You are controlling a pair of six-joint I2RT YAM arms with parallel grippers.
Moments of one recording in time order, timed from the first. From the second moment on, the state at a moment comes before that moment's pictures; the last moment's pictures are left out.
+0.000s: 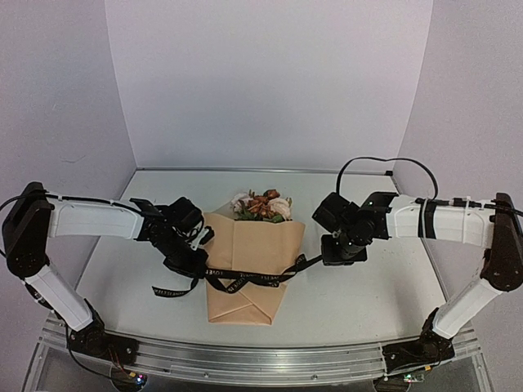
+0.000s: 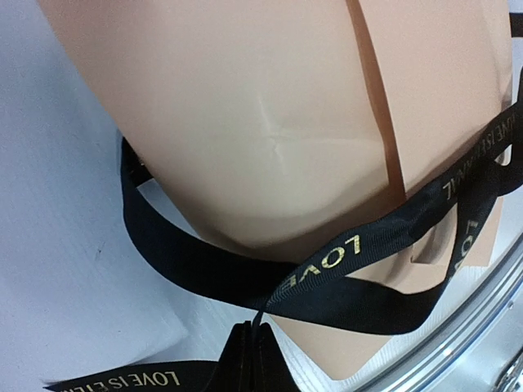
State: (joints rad) left arm -0.78 1.57 0.94 -0.60 0.20 -0.39; right arm 0.88 1.56 1.12 -0.84 0.30 0.79
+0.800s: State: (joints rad) left arm -0.57 1.47 0.91 -0.68 -0.12 -0.54; right arm 0.70 1.53 1.00 -1.05 0.47 0.95
